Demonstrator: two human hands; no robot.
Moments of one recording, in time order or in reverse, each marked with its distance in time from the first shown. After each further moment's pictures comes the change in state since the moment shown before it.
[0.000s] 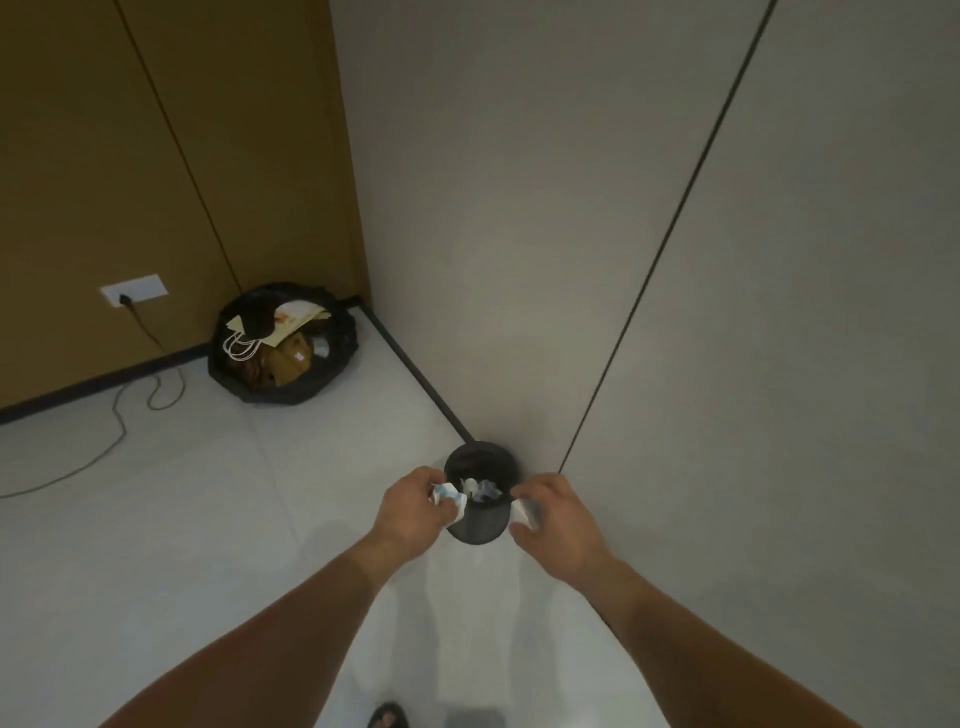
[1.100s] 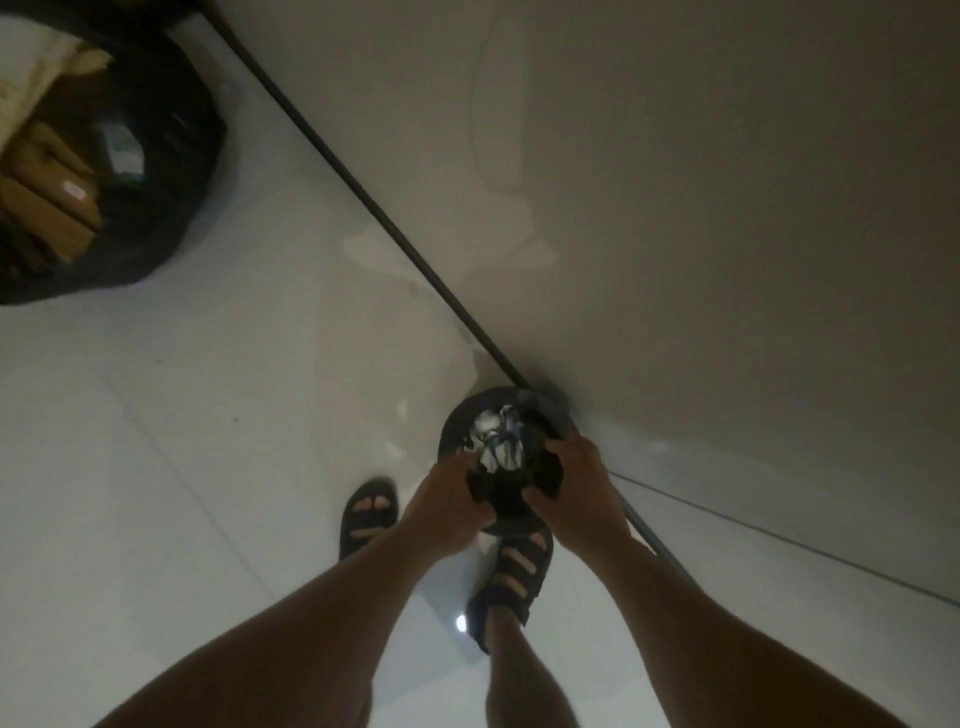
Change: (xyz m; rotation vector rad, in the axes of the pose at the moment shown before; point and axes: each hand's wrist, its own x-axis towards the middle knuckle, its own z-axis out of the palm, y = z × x) left_hand 0.512 -0.190 0.197 0.298 -0.593 -0.226; right_hand 0.440 0.249 0.272 0.137 -0.293 0.543
